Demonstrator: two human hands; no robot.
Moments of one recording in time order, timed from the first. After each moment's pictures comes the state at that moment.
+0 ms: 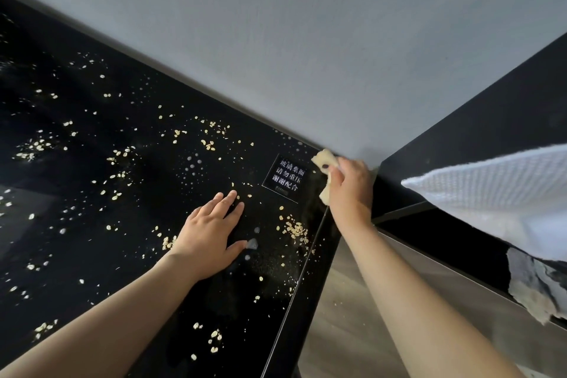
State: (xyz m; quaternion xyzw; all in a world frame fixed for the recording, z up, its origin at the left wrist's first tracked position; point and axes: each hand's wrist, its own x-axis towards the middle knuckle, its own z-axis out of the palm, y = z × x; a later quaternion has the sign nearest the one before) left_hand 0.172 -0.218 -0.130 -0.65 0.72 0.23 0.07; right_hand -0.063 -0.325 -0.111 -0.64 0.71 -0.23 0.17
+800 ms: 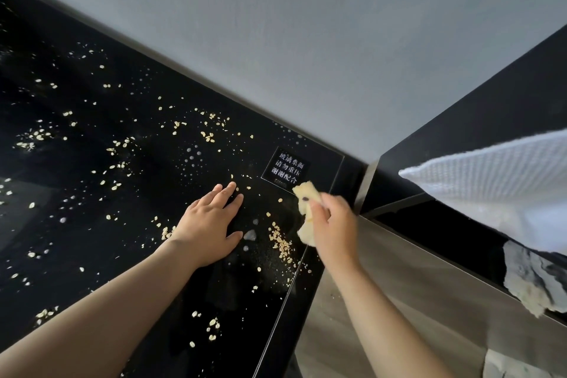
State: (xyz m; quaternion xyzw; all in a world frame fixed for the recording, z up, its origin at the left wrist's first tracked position) left_hand 0.169 -0.221 -0.122 -0.64 0.72 0.25 0.08; right_hand -0.054 -0.249 -0.113 -0.61 0.68 -0.25 0.31
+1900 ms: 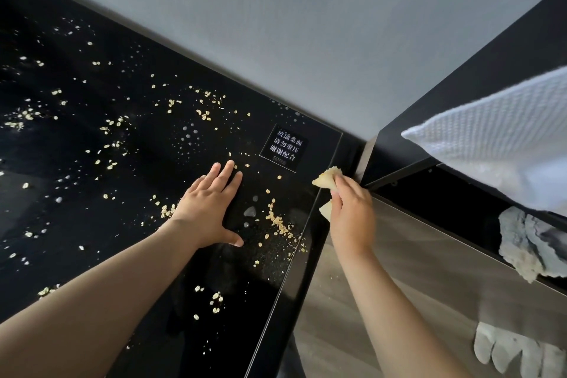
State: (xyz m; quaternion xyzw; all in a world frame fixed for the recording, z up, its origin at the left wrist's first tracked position) left_hand 0.169 -0.213 -0.127 -0.62 0.73 0.24 0.14; right_hand -0.087 -0.231 -0.143 -0.68 0.70 -0.19 0.09
